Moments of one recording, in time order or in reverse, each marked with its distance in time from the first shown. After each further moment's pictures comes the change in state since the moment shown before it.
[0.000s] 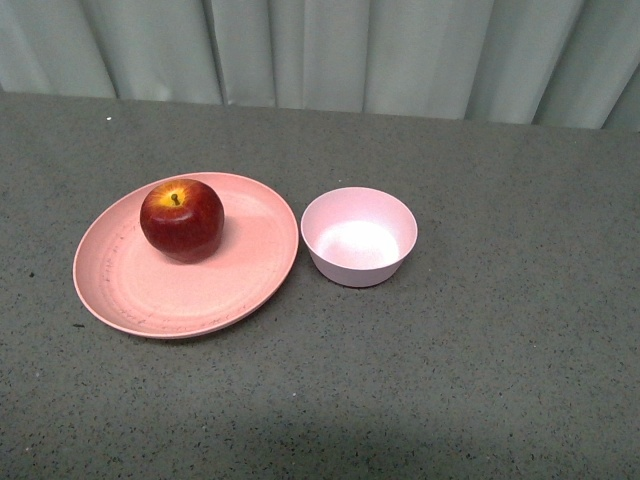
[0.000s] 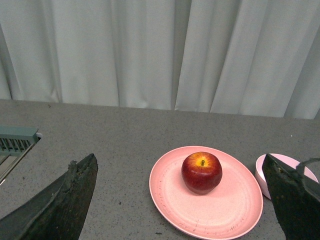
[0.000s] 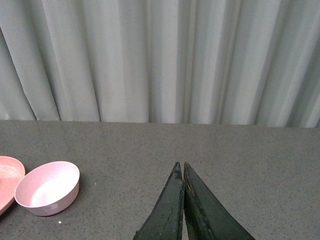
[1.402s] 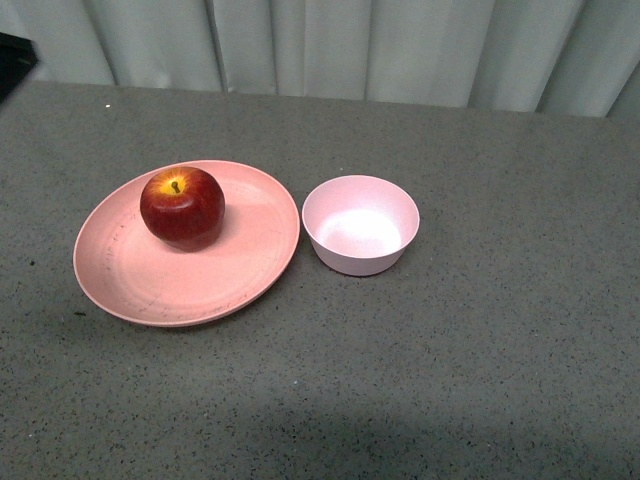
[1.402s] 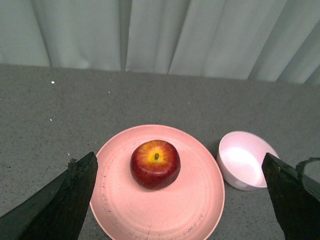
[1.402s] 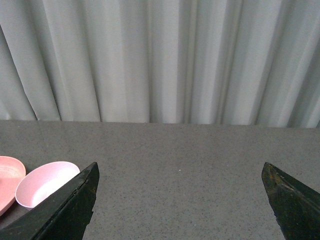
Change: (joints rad) left arm -0.166 1.276 0.325 0.670 0.097 -0.058; right arm 0.000 -0.001 0.000 0.000 0.000 0.002
